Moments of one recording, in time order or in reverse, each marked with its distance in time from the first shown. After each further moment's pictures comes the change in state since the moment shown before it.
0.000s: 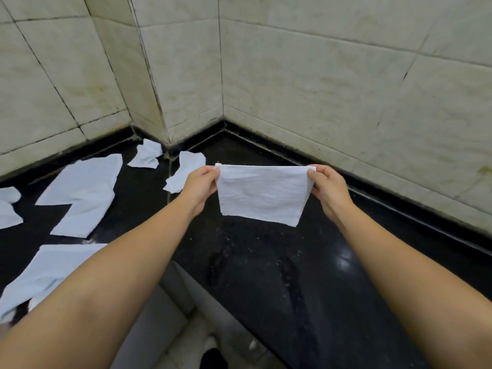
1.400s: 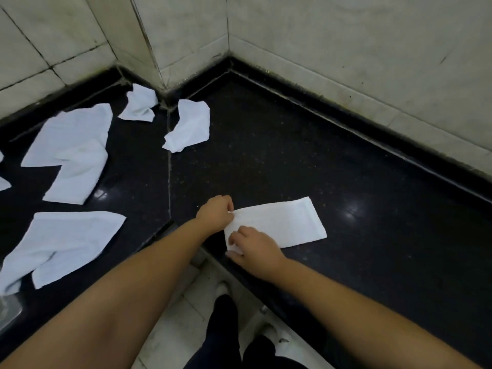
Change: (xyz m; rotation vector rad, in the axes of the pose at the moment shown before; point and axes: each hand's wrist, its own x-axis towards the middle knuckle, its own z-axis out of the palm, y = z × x) left_hand -0.008 -0.130 -0.026 1.295 -0.297 -0.110; right_hand -0.119 0.135 0.115 -1.093 -0.791 -0.364
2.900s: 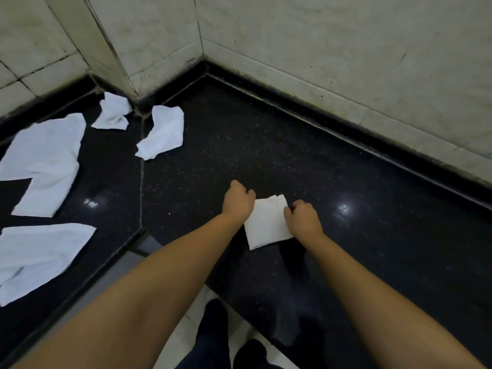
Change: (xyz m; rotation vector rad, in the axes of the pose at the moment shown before) left_hand 0.017 0.131 0.018 -0.623 0.169 -0.249; right_hand -0.021 0.129 -0.062 0.328 0.267 0.798
